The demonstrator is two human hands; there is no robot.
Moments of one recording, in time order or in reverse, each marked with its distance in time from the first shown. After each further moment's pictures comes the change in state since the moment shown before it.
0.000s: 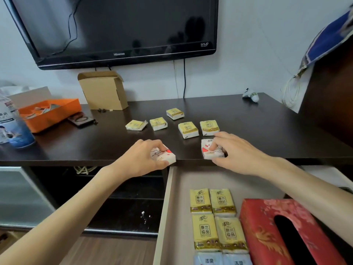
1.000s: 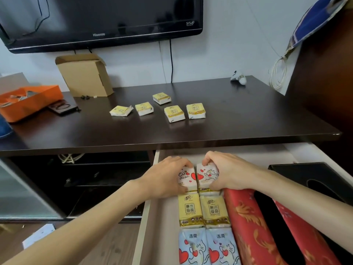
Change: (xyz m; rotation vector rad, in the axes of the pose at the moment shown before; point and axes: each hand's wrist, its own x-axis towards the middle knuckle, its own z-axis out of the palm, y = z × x) left_hand -0.027 0.070 0.093 0.015 -0.192 0.263; right_hand -0.061 -0.004 0.038 0.091 -0.298 0.182
